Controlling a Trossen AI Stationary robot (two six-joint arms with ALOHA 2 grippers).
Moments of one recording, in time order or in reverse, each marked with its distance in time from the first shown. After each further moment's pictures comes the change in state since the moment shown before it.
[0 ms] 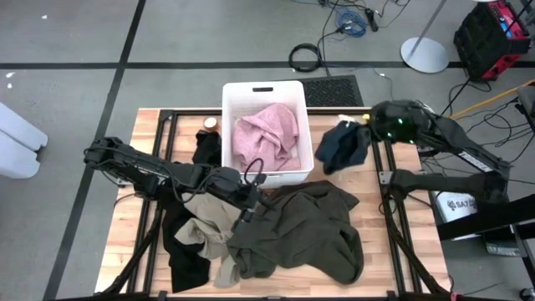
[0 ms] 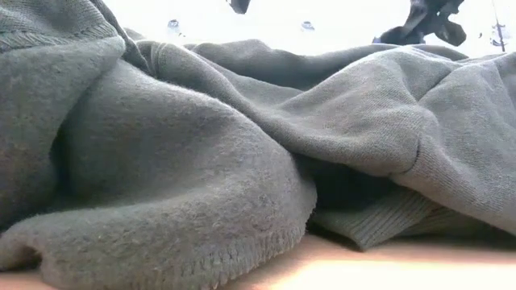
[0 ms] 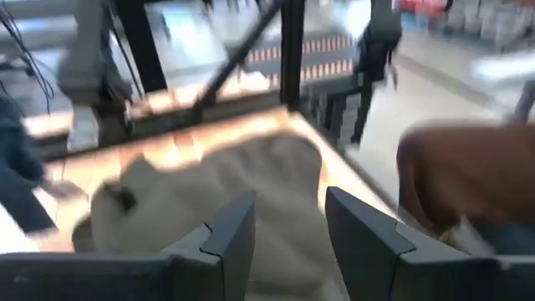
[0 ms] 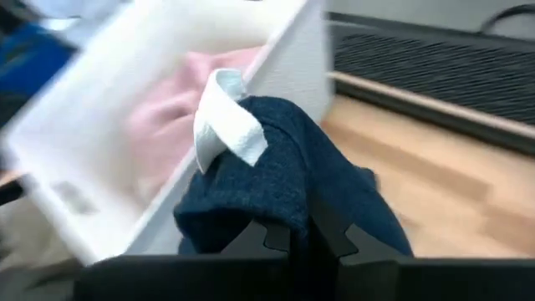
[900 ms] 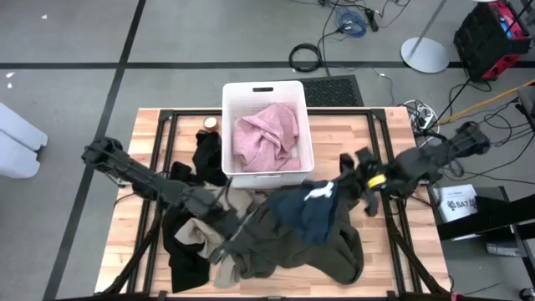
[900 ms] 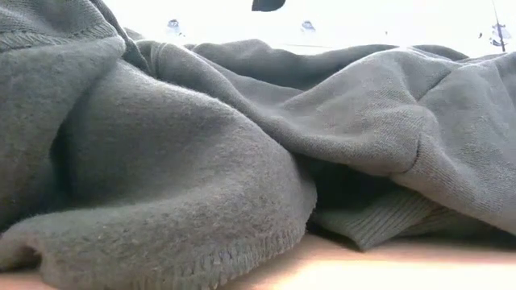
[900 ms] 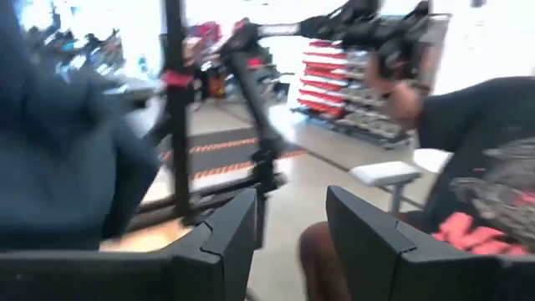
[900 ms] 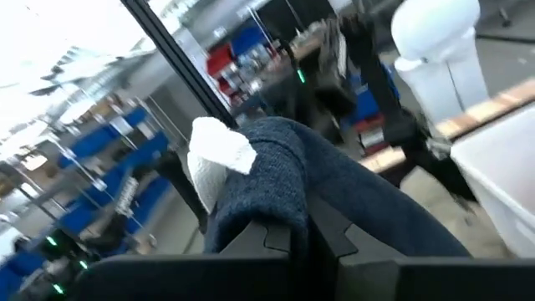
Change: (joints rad) left arm -0.256 -0.030 0.000 0.292 0.004 -0.121; right arm 0.914 0.235 0.001 0.873 0.187 0.046
